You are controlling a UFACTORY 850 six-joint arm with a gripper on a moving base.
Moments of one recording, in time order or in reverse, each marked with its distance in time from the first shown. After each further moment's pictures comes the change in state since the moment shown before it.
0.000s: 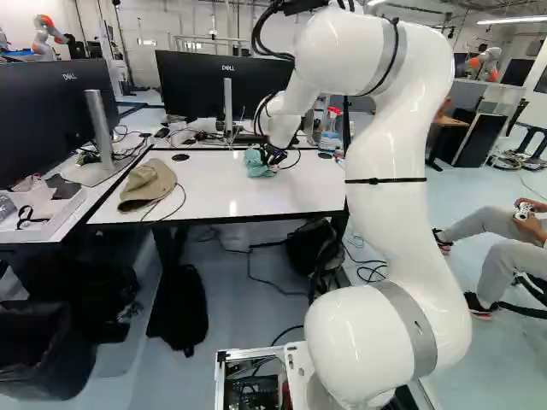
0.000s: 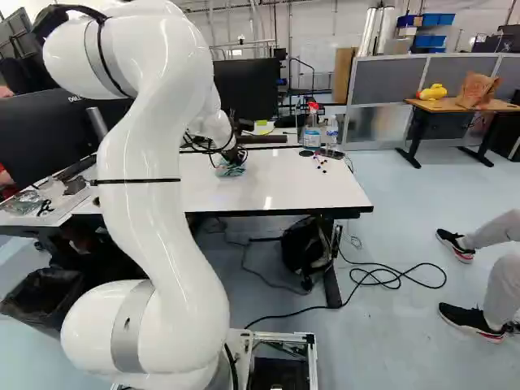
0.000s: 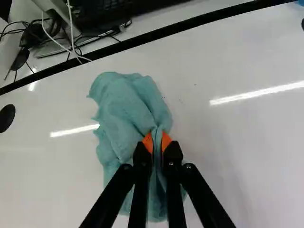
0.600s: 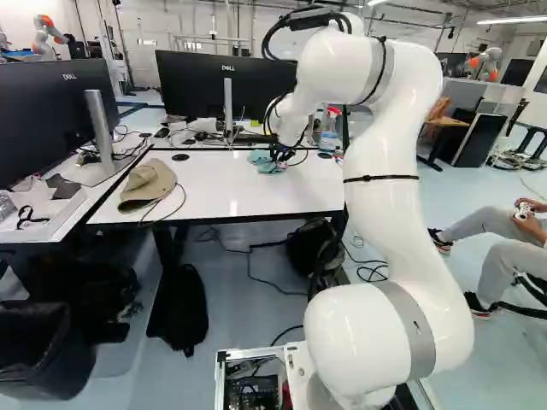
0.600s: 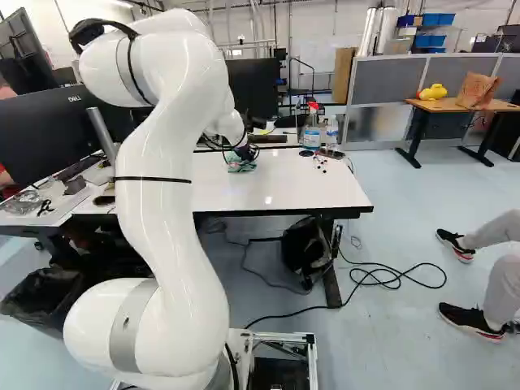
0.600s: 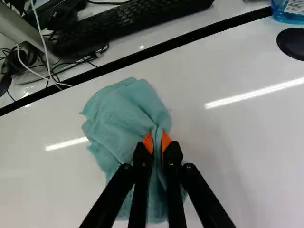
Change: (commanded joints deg) arm -3.9 -5.3 -7.3 0.0 0.0 0.0
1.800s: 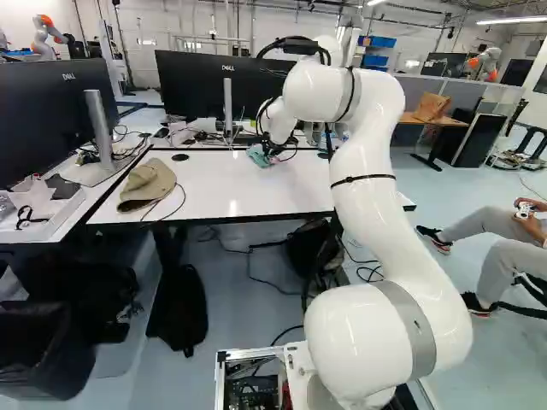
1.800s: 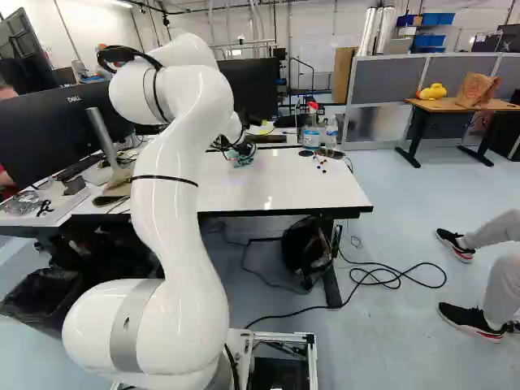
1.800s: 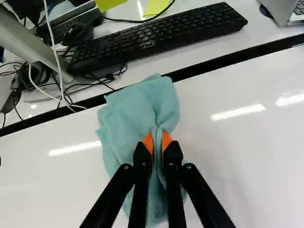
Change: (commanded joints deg) arm 3.2 -8.9 -12.6 0.0 0.0 0.0
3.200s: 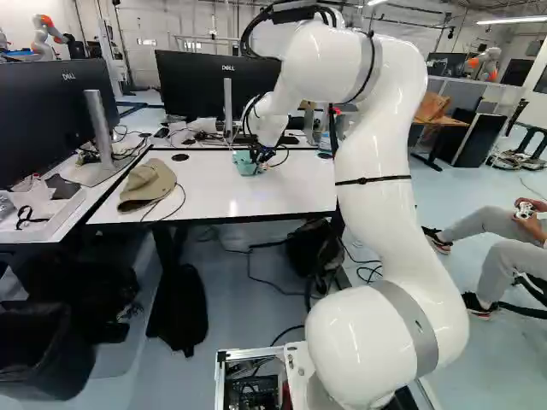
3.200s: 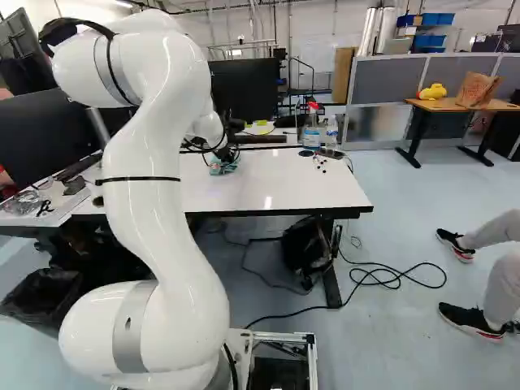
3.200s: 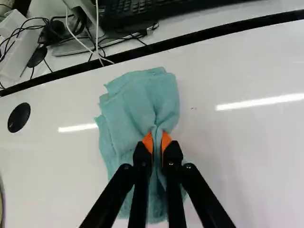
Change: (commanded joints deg) arm 4.8 11.9 16.8 0.0 0.0 0.0
